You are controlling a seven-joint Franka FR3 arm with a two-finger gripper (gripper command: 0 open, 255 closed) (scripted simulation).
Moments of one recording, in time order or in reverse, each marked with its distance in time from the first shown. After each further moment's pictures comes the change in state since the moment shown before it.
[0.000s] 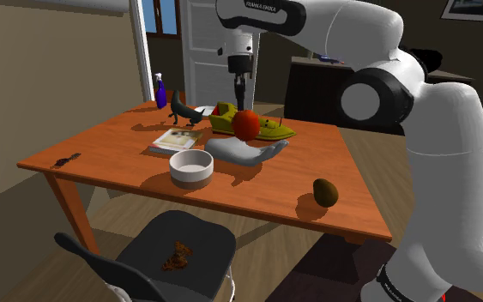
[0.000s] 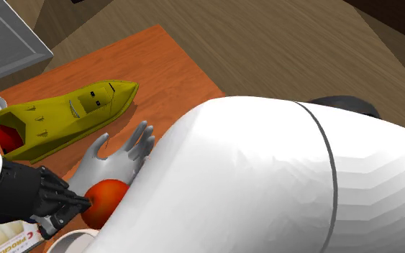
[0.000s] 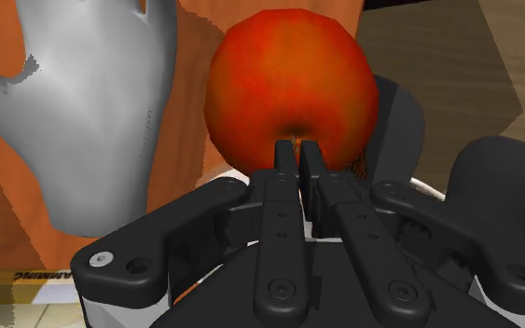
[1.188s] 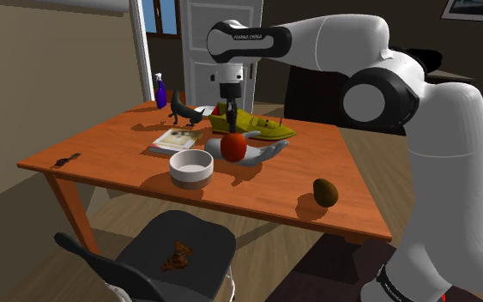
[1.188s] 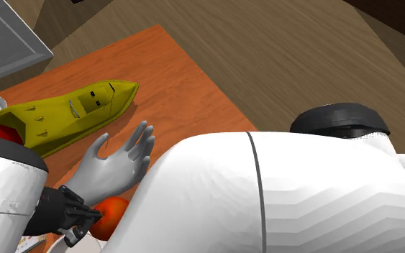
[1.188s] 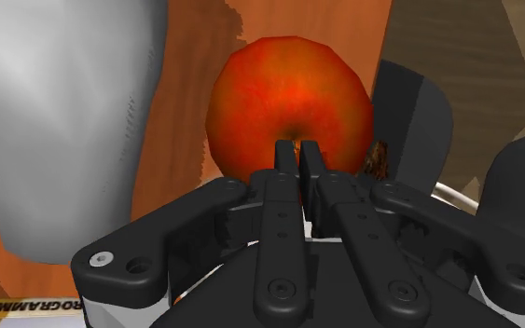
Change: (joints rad) arm 0.055 -0.010 0.007 -0.243 -0.005 0.231 0.007
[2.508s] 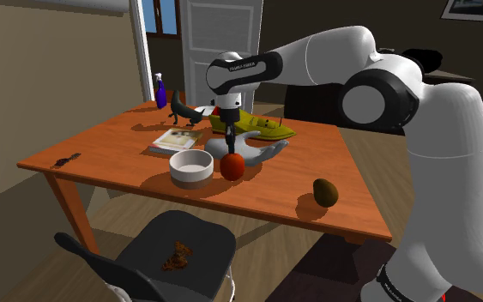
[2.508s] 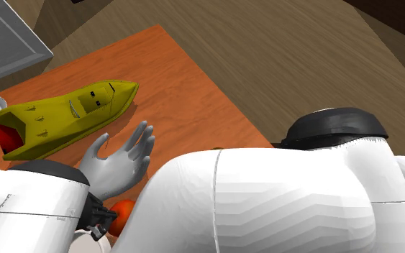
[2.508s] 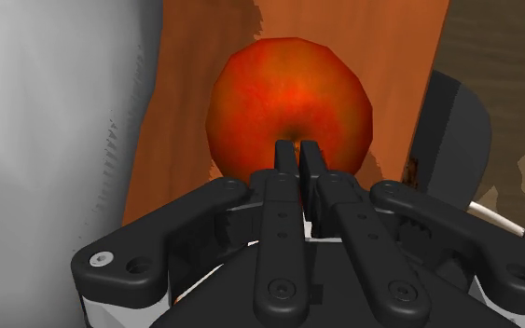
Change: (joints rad) arm 0.020 0.008 0.005 -0.218 0.006 0.222 -0.025
